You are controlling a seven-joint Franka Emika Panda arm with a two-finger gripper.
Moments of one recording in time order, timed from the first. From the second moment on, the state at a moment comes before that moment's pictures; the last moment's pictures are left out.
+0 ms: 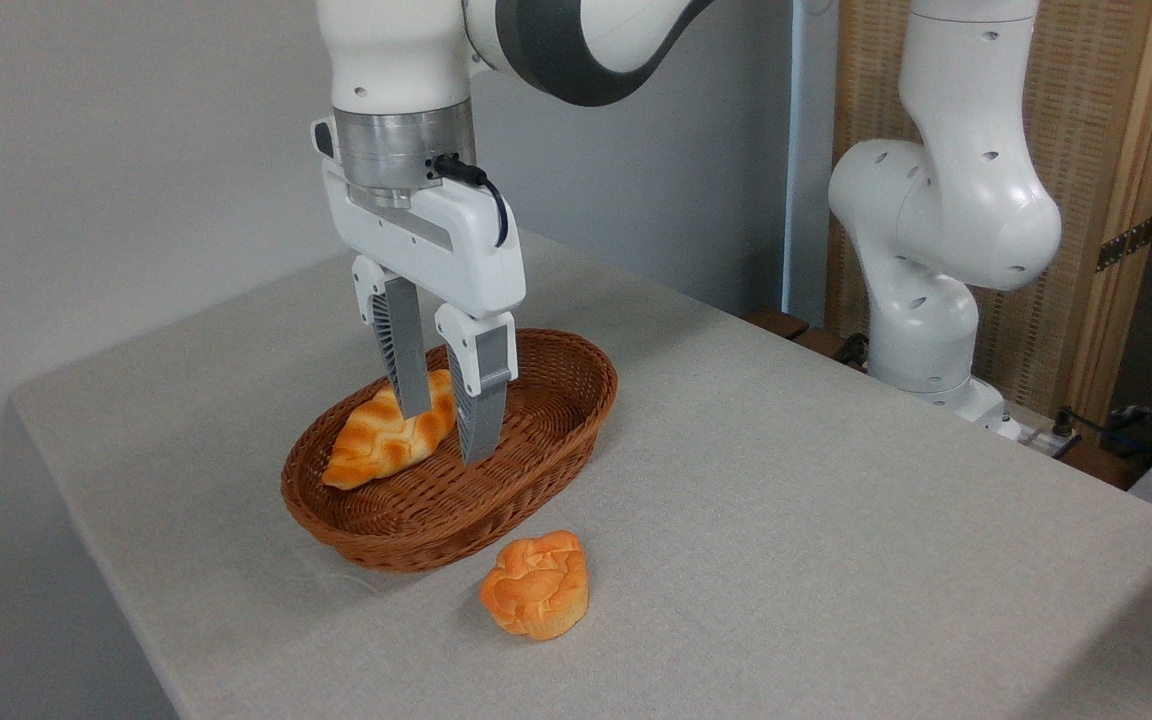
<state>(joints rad) -0.15 -0.09 0.04 -1.92 0.02 1.95 0.65</state>
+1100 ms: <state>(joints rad) -0.27 -0.07 0.02 -1.99 -0.04 1.99 0.65</state>
